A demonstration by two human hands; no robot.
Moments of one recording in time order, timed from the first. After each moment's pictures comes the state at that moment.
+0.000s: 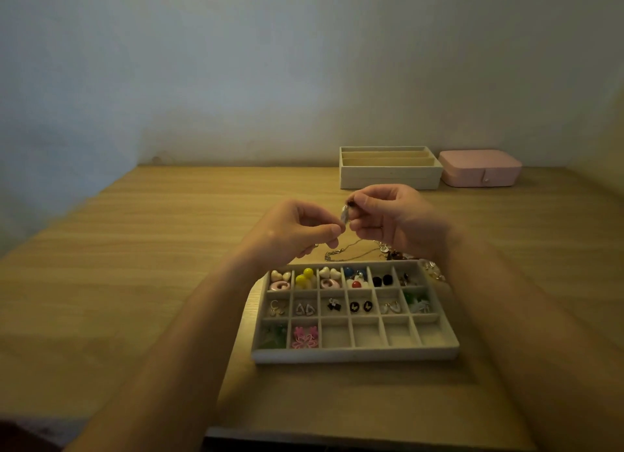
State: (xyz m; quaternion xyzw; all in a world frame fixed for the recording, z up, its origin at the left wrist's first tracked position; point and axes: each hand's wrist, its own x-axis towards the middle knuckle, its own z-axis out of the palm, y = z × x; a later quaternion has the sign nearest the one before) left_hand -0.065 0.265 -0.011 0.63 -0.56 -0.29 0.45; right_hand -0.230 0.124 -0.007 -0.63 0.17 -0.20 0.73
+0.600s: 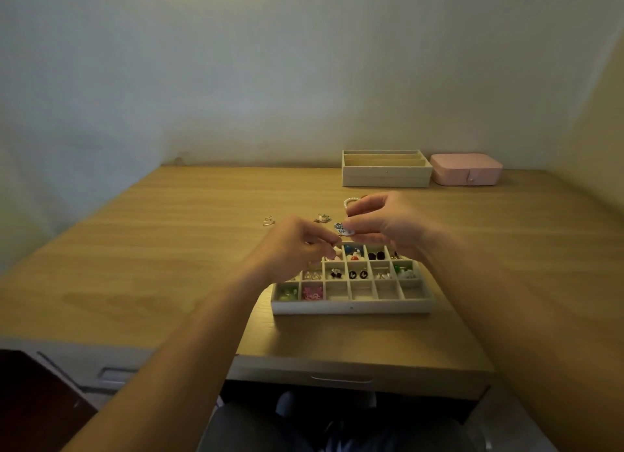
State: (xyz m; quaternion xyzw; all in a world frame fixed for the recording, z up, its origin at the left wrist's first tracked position) left_hand -0.099 0.324 -0.019 0.70 -0.53 -0.25 0.40; right_hand -0.247 0.189 0.001 -0.67 0.31 -0.22 0.63
